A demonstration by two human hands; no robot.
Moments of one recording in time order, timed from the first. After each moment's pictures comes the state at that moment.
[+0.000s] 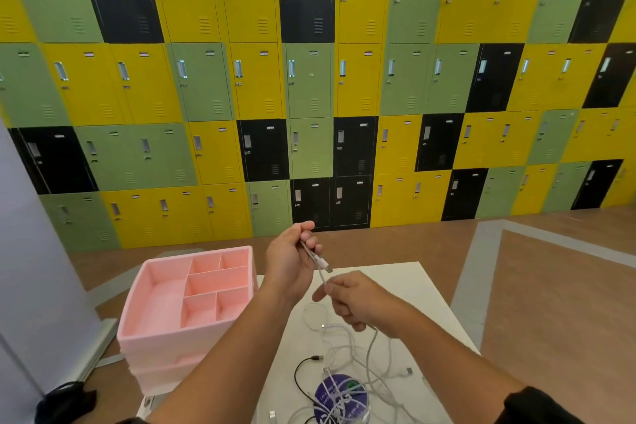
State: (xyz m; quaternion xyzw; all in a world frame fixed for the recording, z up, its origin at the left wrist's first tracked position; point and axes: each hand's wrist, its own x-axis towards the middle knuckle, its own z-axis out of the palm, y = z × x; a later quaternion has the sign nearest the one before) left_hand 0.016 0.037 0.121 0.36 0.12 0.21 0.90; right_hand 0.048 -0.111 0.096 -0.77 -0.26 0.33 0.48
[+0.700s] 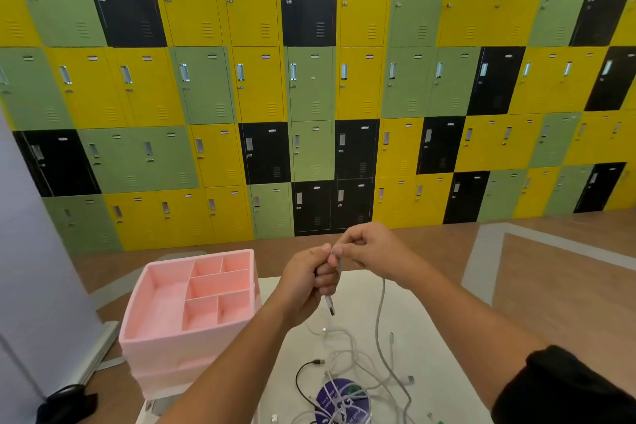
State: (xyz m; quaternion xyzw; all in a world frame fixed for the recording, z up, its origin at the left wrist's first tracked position) left_hand -0.003 0.025 0.108 0.55 0.02 0.06 0.83; right_hand 0.081 -0.117 0.161 -0.81 -0.37 0.12 0.44
